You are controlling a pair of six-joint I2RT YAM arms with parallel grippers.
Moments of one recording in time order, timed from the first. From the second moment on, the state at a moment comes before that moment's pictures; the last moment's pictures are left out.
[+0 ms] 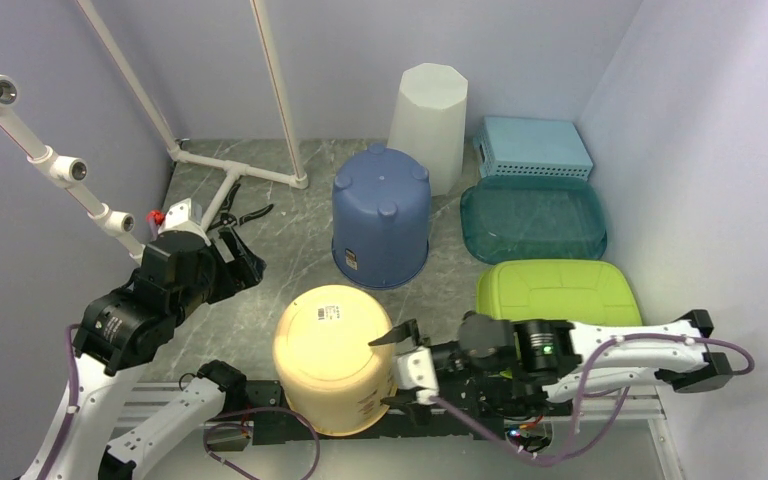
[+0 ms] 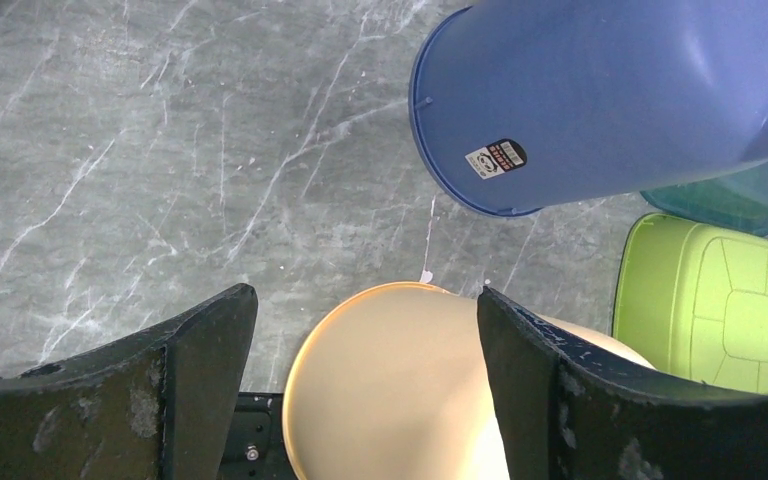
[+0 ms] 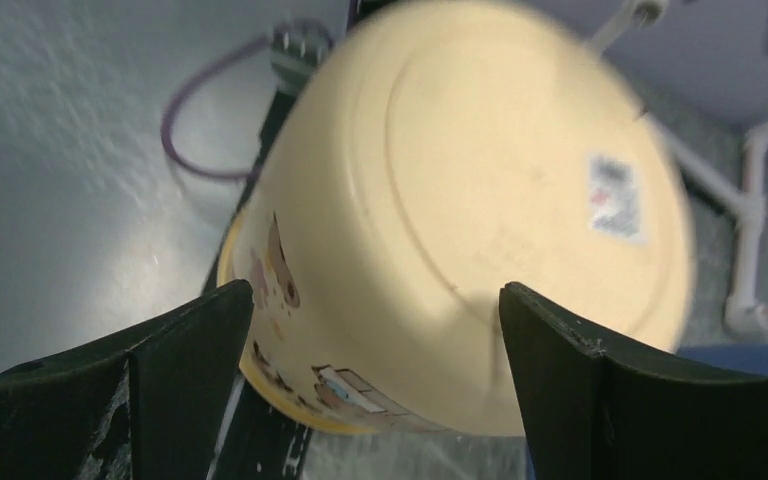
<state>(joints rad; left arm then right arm) -0.47 0.71 1.23 -1.17 -0.26 -0.72 1.56 0.78 0.83 -0.29 -0.13 -0.41</state>
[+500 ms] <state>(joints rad) -0.47 0.71 1.23 -1.17 -0.26 -0.72 1.47 1.21 0.82 0.16 0.24 -0.59</state>
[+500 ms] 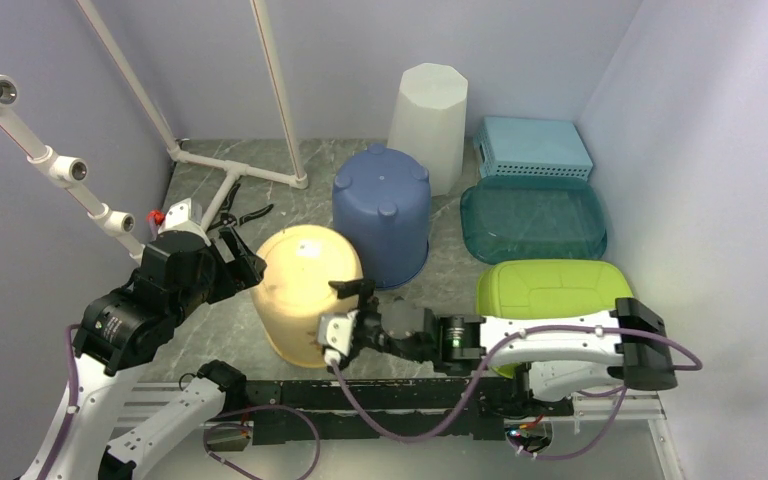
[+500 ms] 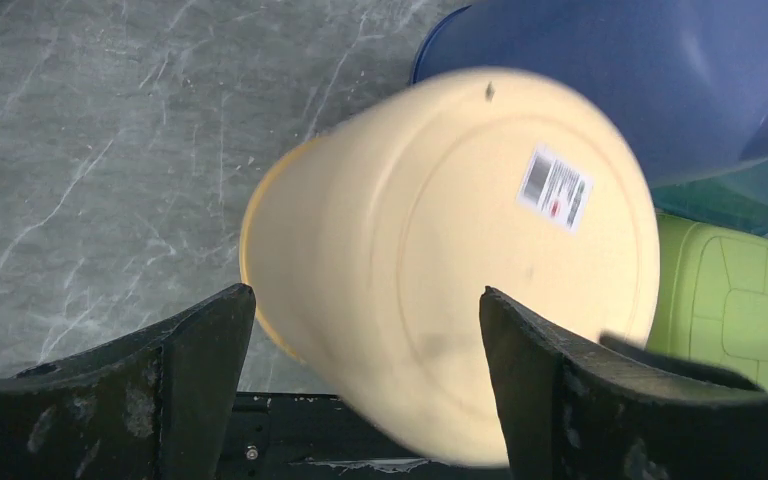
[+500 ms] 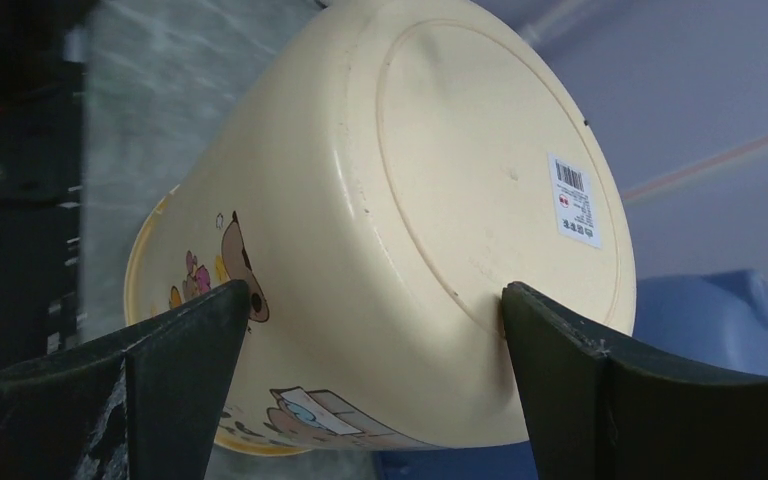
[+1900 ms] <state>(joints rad) -0.32 1.19 1.61 -1.05 -0.33 -0.36 0.20 1.04 1.20 -0.54 0.13 0.25</state>
